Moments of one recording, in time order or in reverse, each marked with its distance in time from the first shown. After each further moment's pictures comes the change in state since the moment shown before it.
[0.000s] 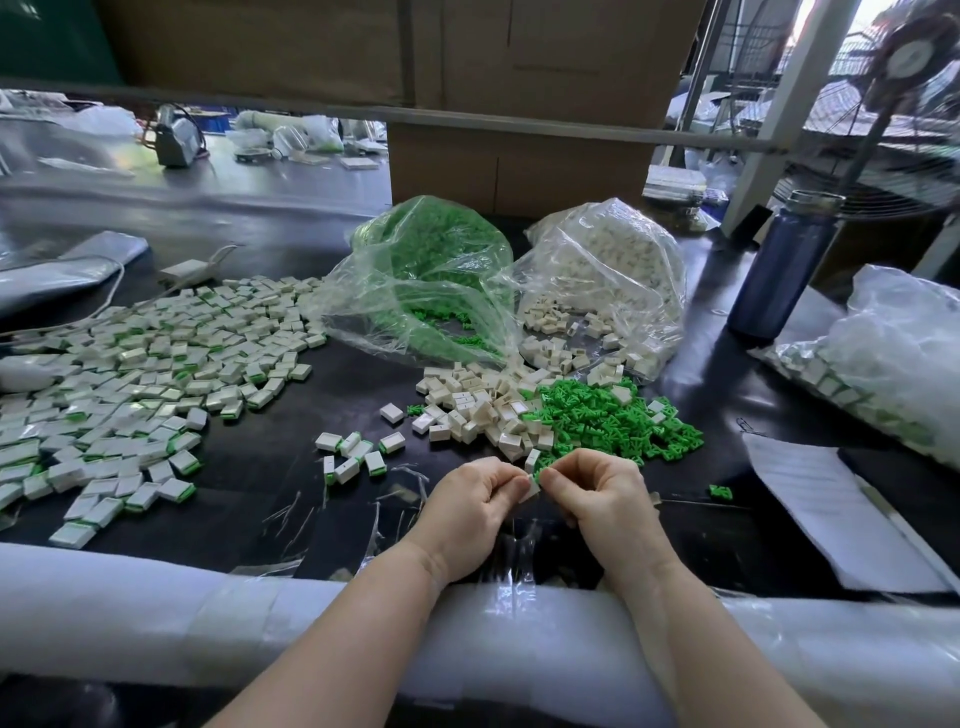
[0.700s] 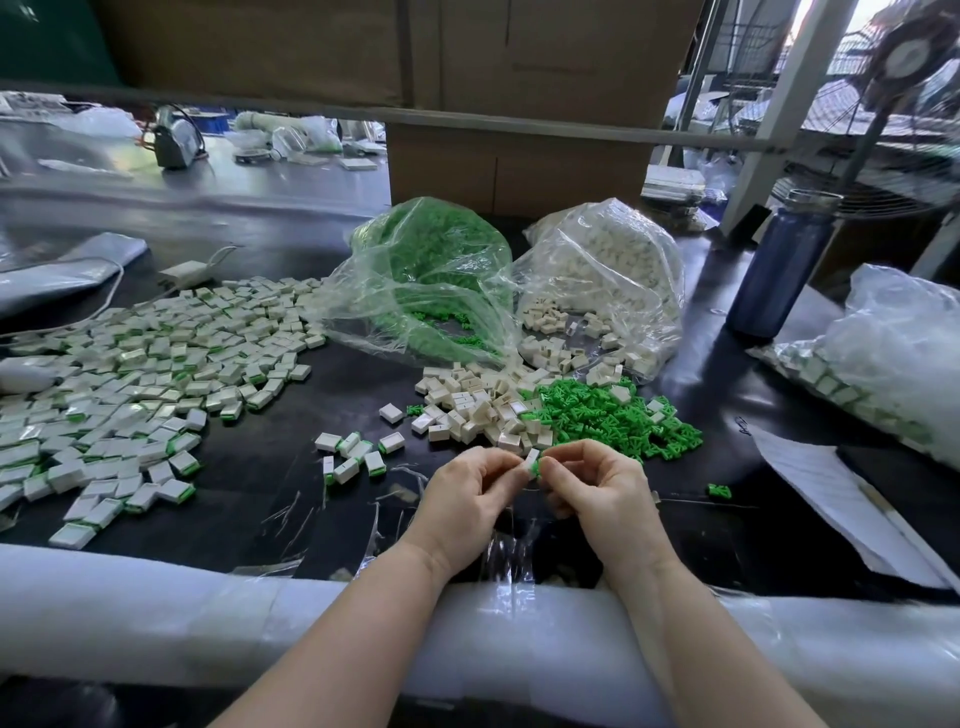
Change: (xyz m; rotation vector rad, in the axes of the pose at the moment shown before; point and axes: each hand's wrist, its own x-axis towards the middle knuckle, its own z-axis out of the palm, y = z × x) left_hand 0.000 0.001 0.001 -0.100 0.104 0.002; right_hand 0.001 0.001 0.002 0.131 0.047 0.007
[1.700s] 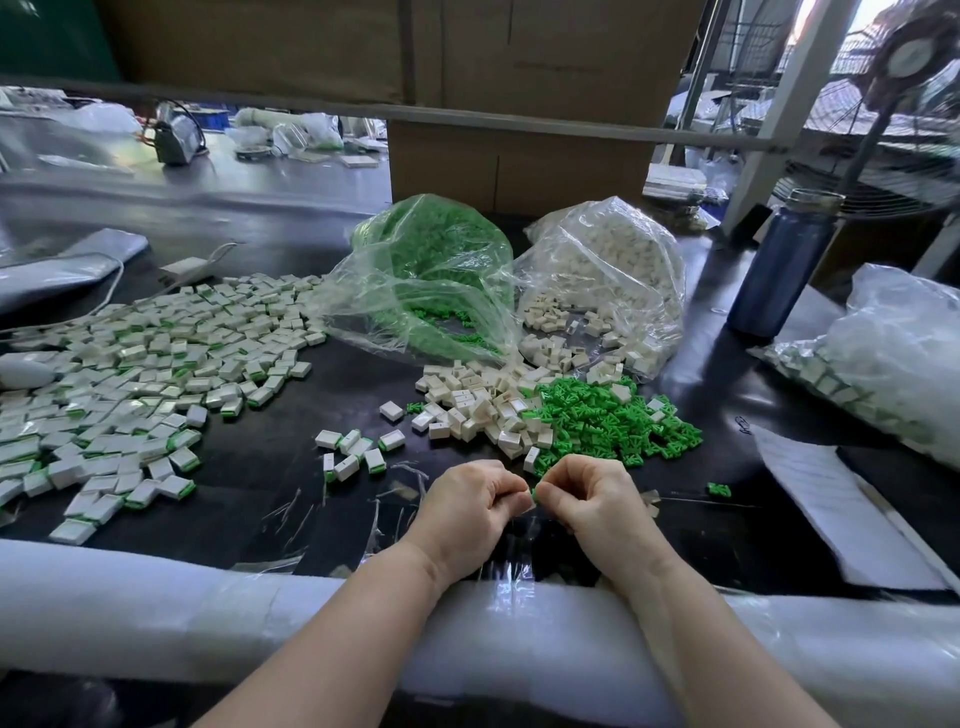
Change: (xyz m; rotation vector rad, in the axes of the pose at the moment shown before) left_hand -0.002 0.001 -0.001 0.328 -0.096 0.107; right_hand -0.001 -0.003 -0.002 -0.364 -0.150 -0.004
